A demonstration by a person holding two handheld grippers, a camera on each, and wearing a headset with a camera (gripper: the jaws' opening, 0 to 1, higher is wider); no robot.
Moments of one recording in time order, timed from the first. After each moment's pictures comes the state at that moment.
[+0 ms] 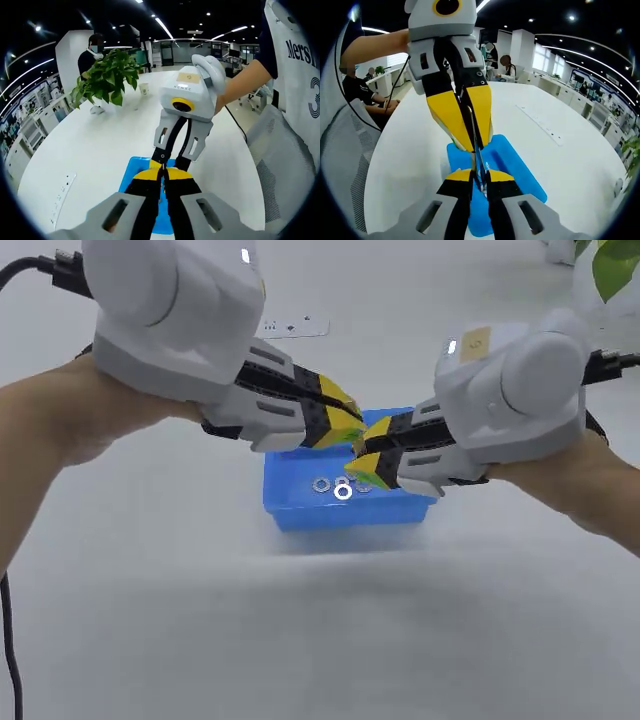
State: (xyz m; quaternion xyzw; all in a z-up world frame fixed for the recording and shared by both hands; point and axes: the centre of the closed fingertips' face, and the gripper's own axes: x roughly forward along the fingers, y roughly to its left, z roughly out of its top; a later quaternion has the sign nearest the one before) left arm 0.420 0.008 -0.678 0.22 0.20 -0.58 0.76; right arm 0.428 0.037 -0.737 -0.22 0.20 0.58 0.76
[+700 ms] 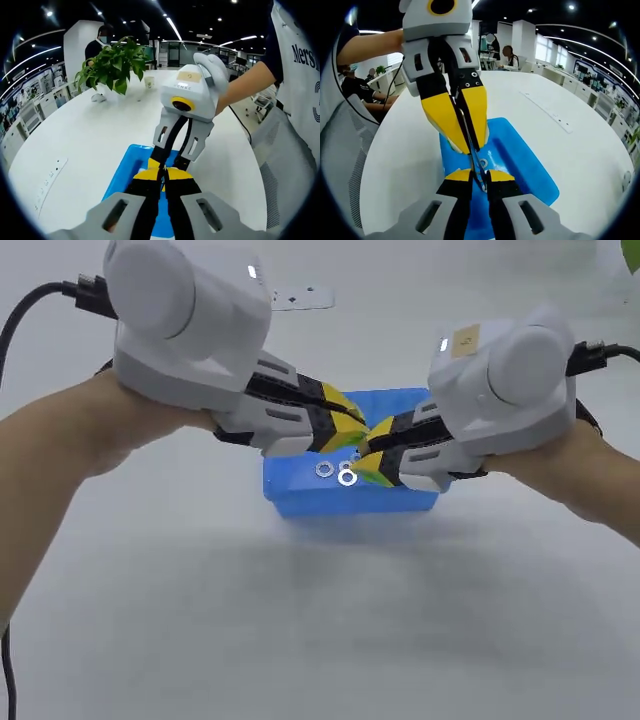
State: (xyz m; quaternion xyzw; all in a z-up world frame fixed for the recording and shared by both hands) left arm 0.427 0.011 -0.712 0.18 0.23 -0.57 0.77; right arm 0.433 0.037 -0.774 -0.22 0.24 0.59 0.74
